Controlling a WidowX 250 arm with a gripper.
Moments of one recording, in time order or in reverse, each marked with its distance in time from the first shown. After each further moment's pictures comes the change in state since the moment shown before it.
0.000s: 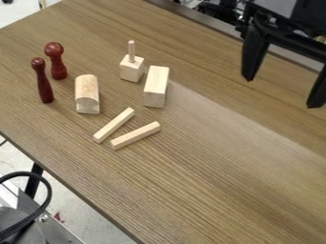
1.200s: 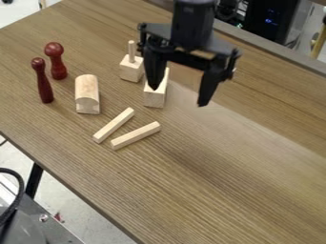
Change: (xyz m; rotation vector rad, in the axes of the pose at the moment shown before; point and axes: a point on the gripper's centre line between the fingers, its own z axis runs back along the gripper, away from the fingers) arm 0.007 0.106 -0.065 0.021 0.073 0.122
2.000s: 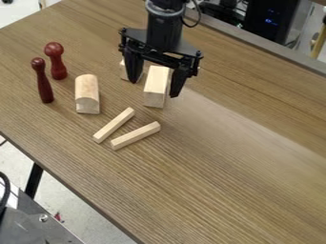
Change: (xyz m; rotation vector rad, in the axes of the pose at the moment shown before) arm 0.041 0.046 -0.041 0.048 -0.014 0.057
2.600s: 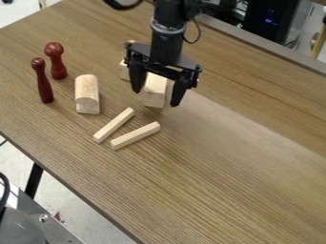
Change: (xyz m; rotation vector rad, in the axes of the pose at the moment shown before) arm 0.011 -0.001 -0.031 0.016 0.017 -0.008
